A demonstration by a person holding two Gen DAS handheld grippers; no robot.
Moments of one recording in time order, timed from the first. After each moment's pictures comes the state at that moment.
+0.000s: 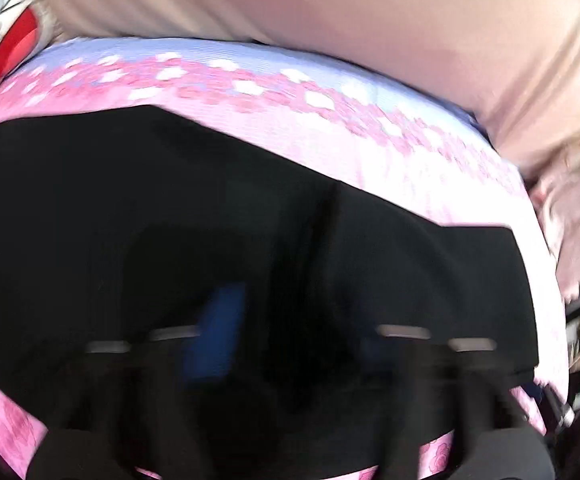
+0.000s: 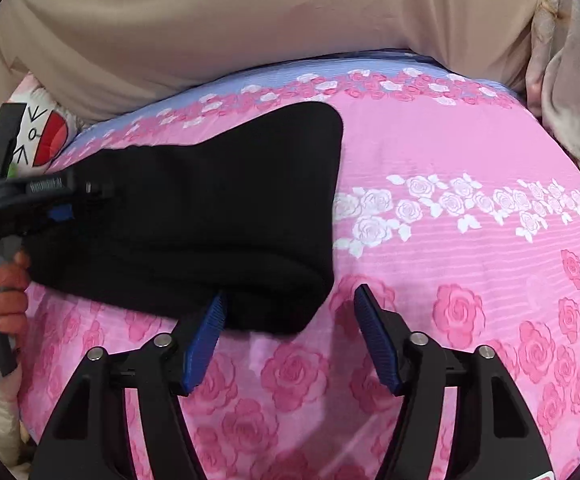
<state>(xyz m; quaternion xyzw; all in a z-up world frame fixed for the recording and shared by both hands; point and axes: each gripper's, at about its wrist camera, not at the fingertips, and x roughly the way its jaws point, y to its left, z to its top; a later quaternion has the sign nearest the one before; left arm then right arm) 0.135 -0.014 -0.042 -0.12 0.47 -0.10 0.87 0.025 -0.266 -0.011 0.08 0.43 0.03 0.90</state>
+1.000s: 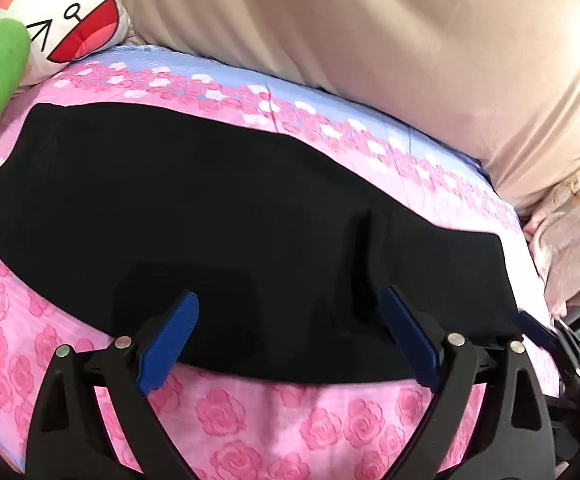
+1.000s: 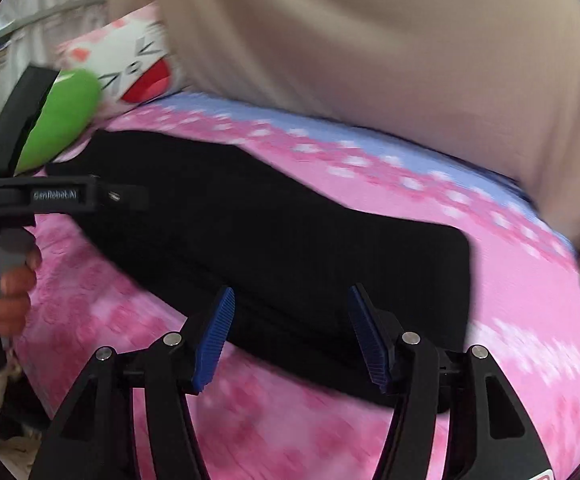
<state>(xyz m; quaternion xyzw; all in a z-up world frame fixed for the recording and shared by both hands) 0.051 0.102 -0.015 -0.16 0.41 -0.06 0.90 0.037 -0.103 0.040 -0.12 0.37 0.17 0.91</state>
